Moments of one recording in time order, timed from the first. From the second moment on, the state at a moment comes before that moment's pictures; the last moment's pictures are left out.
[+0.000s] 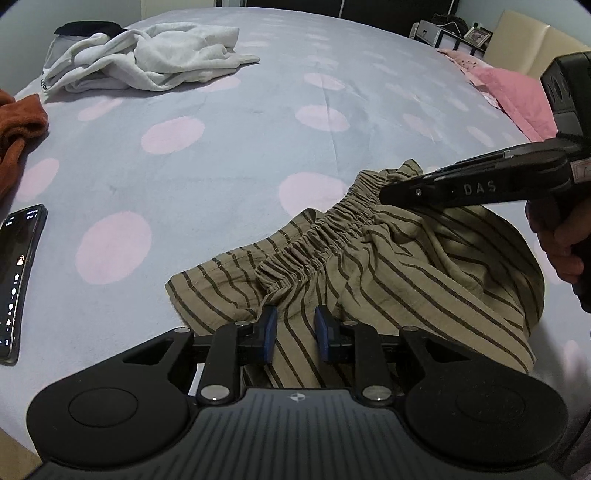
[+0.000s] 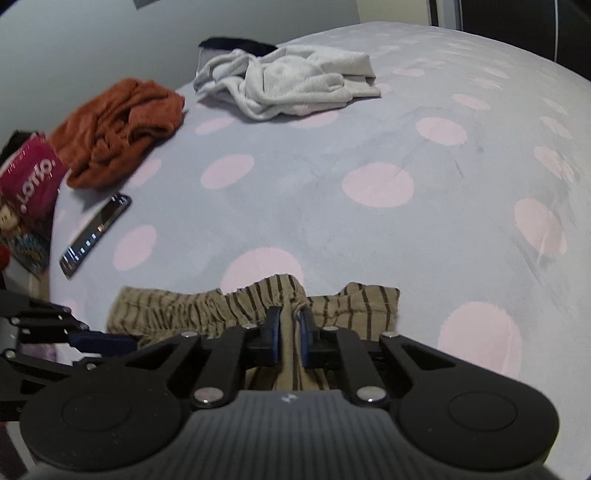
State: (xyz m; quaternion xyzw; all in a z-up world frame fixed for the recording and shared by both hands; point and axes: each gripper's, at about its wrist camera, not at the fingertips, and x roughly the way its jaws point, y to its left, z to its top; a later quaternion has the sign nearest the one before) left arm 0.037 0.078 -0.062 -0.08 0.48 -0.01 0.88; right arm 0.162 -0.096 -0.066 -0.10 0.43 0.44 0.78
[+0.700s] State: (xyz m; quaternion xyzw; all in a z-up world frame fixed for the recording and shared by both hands) left arm 0.019 0.132 -0.080 -0.30 0.52 0.04 0.80; right arm 0.167 -0.138 -0.068 -0.06 0.49 0.42 0.76
